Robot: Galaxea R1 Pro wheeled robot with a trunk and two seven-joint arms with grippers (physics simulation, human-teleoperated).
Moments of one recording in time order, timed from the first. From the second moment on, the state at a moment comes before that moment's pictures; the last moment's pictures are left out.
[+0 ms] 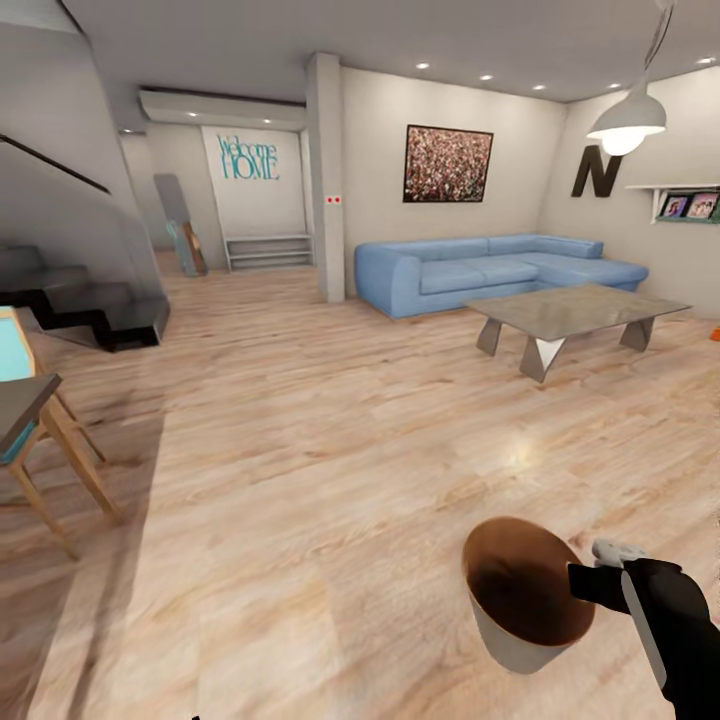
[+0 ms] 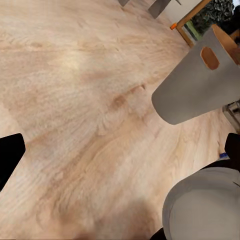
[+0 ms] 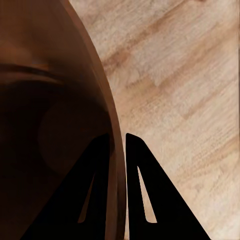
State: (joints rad) left arm 0.02 0.18 0.32 -0.74 0.30 -0.07 -1.23; right arm -0.35 -0.20 -0.31 -1.28 0.05 1.00 0.17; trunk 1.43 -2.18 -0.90
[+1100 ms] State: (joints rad) left arm 0.02 0.19 0.32 -0.74 0.30 -0.07 -1.23; right arm -0.35 -0.20 -0.31 -1.28 0.06 1.00 0.17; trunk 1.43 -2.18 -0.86
